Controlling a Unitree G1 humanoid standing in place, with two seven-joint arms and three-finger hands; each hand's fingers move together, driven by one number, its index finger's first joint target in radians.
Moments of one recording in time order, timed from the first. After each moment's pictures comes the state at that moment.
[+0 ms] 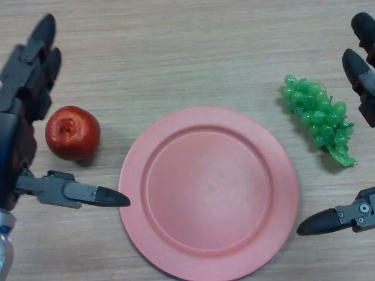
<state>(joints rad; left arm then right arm) 0.04 0.24 0.19 -0.65 -0.08 0.22 -0.19 0.06 -0.22 -0.15 -0.91 0.13 0.43 0.24</state>
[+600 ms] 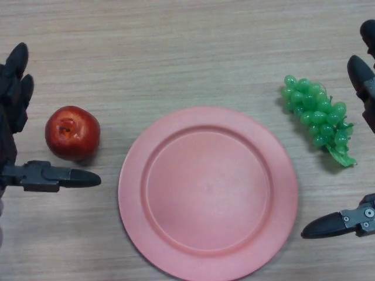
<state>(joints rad) -0.08 0.30 0.24 -0.23 -0.08 0.13 -0.15 0.11 -0.21 -0.15 -0.88 0.14 0.36 0.23</state>
